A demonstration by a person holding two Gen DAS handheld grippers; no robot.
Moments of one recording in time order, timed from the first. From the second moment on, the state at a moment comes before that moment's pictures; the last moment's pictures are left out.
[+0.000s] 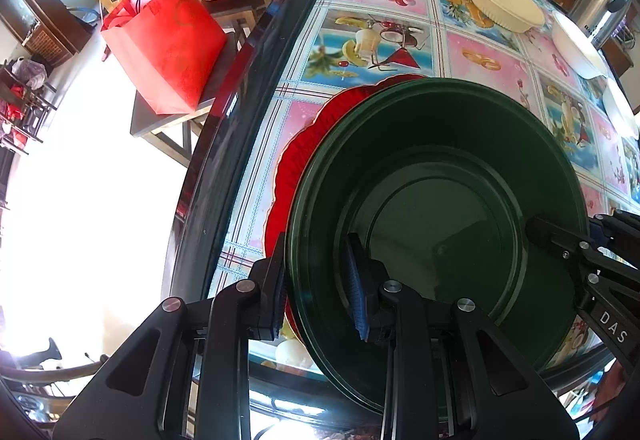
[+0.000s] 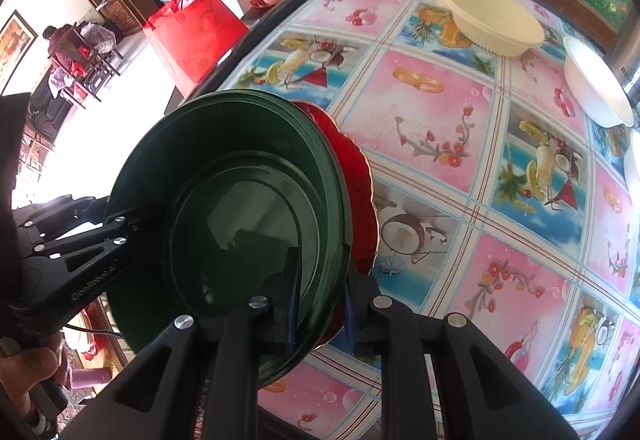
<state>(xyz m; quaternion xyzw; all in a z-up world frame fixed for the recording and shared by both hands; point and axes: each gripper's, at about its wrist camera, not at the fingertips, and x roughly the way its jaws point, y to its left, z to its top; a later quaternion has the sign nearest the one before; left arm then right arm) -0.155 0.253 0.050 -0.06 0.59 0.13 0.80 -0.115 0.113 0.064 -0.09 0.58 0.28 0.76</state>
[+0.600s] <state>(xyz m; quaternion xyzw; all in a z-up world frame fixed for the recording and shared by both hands) -0.153 0.262 0.064 -0.08 0.57 0.13 0.81 -0.113 0.106 0.081 -0.07 0.56 0.28 0.77</state>
